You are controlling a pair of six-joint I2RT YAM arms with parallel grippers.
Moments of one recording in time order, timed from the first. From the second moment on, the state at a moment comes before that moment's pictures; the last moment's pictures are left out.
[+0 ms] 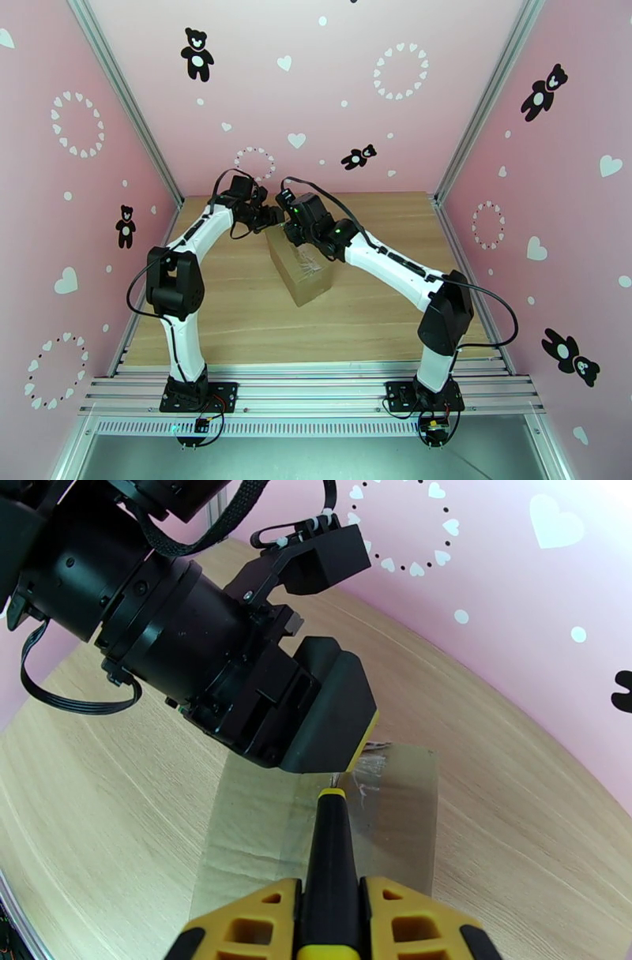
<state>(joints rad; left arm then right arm) -0.21 2.02 1.77 -0.73 0.49 -0.39 0.82 1.82 1.70 -0.42 0.17 0.12</state>
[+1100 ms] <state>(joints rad) -0.22 1.95 1.70 -0.69 0.40 -0.44 0.82 1.77 1.63 -0.38 0.17 0.13</state>
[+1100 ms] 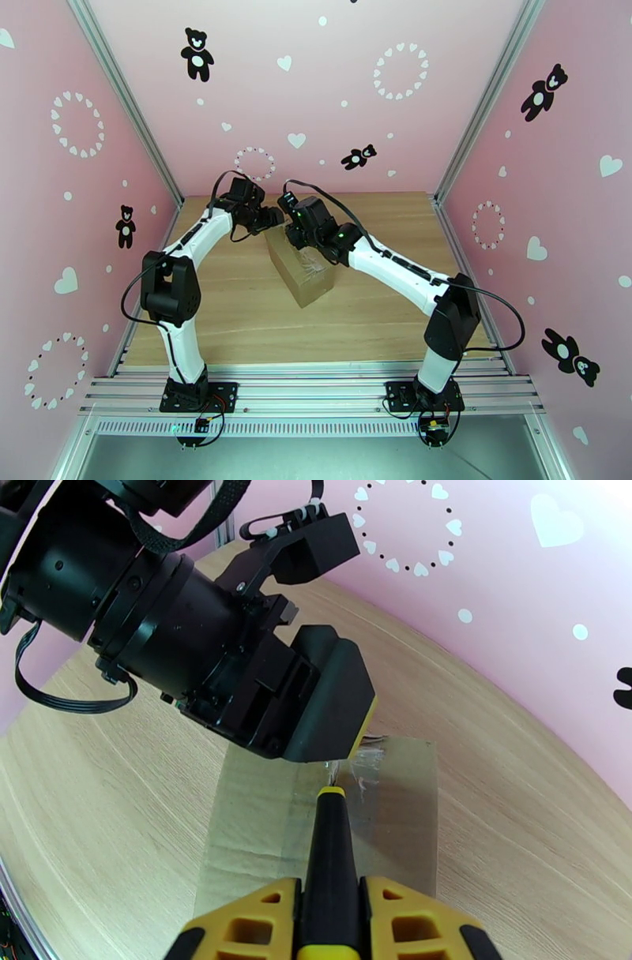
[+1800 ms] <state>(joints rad) -0.23 1.91 1.64 -0.67 0.43 -0.42 0.82 1.77 1.63 -0.40 0.17 0.14</state>
